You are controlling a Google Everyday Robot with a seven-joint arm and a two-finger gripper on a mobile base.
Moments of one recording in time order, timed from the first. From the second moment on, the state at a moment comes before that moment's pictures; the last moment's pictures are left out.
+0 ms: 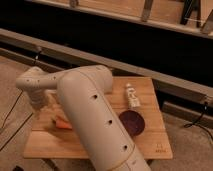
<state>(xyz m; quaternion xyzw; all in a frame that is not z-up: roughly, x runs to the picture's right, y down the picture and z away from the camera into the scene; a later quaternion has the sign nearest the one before) -0.355 0.142 0.834 -0.37 0.11 0.36 0.85</state>
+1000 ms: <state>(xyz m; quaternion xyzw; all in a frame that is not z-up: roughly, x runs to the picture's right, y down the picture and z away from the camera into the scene) -0.322 0.158 0.840 -0.37 0.16 0.25 0.88</state>
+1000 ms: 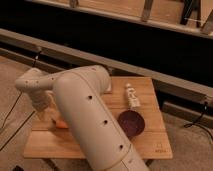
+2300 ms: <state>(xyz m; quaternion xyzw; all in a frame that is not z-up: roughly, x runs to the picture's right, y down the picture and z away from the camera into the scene) -0.283 0.208 0.838 -0.35 0.16 0.18 0.90</state>
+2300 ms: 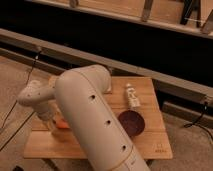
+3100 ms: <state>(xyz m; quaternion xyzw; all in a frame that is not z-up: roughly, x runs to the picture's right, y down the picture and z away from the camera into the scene) -0.263 0.209 0.839 -0.35 0.15 0.20 0.90</state>
